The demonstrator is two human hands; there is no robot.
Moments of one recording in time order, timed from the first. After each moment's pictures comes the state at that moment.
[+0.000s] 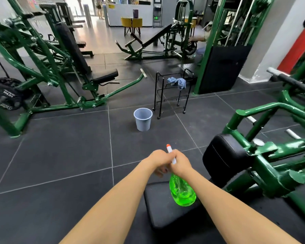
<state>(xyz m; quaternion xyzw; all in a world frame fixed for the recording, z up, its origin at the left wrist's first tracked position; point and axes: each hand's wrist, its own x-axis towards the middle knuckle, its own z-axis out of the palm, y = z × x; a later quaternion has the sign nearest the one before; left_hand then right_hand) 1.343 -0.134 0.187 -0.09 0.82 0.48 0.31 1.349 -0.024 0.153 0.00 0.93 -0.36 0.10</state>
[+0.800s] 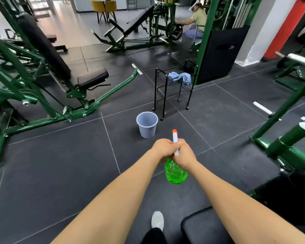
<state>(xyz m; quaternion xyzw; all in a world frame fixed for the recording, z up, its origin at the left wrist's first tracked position) 1.066 -0.317 0.174 -0.02 0.83 0.47 0.29 1.091 -0.215 0.138 0.09 0.91 -0.41 0.04</state>
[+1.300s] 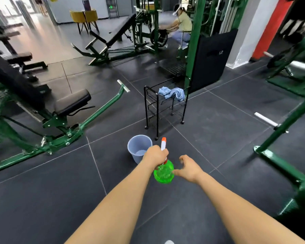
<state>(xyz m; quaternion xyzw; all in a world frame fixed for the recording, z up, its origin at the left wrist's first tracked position) 0.793 -0.281 0.166 0.01 0.91 0.33 0.25 0.850 -0.139 0.112 0.14 0.91 -0.36 0.16</state>
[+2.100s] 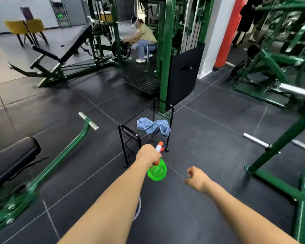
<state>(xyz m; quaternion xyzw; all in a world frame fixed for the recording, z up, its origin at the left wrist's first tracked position) 0.370 -0.179 0.173 0.12 0.93 0.23 0.26 0.510 -0.028 0.118 0.28 0.90 -0.26 0.19</state>
